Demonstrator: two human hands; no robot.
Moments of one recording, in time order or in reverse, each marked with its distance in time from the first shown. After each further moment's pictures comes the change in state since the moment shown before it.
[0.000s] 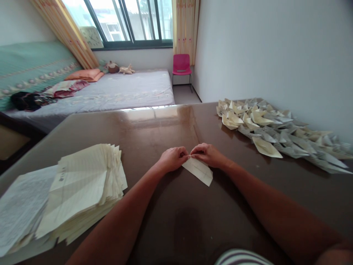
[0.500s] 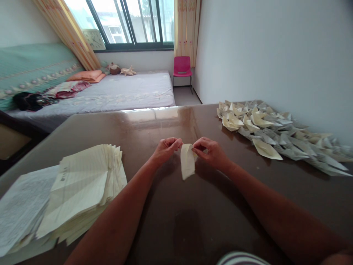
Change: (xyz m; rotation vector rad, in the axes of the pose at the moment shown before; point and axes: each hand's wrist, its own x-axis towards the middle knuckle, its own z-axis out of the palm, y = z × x) left_hand 0.003 -0.014 -0.019 -0.811 0.280 -0.005; right_hand -0.004 -0.025 -0.009 0.082 0.278 -0.152
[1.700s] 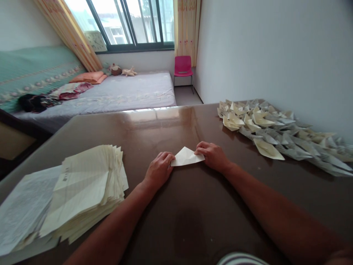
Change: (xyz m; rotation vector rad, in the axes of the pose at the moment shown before) left_hand -0.061 -0.016 -0.006 0.929 -0.023 0.247; right_hand -0.013 0.028 0.003 -0.522 -0.164 -0.069
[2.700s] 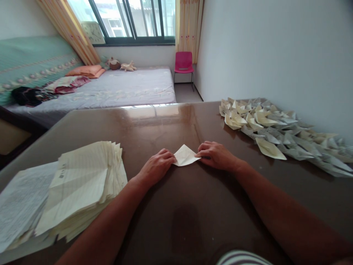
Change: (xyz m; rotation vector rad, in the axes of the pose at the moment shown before) left_hand 0.004 -0.013 -0.018 -0.097 -0.095 0.262; right_hand 0.002 0.004 -0.022 0.121 -0.188 -0.181
